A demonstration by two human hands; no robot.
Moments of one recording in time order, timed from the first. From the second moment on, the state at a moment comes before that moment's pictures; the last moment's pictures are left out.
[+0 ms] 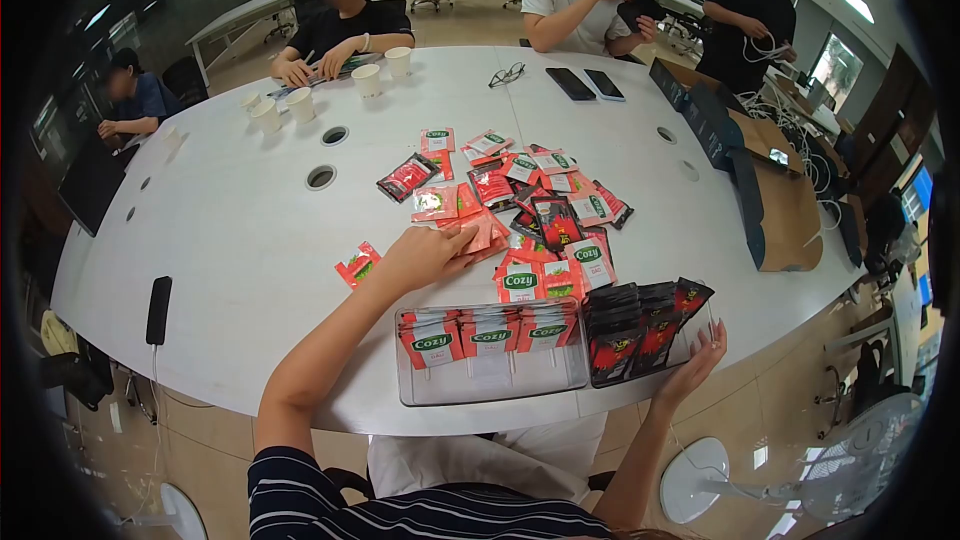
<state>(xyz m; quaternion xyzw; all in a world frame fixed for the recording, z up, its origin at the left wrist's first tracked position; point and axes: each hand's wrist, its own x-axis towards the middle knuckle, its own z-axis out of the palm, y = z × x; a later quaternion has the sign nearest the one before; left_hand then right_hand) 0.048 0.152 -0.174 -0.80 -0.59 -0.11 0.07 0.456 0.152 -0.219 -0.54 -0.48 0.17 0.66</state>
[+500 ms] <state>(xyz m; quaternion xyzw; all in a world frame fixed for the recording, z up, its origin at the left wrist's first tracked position) 0.036 0.159 -0.181 -0.72 -0.65 -0.18 0.13 0.459 0.155 -0.221 -0.54 -0.48 0.16 0.67</state>
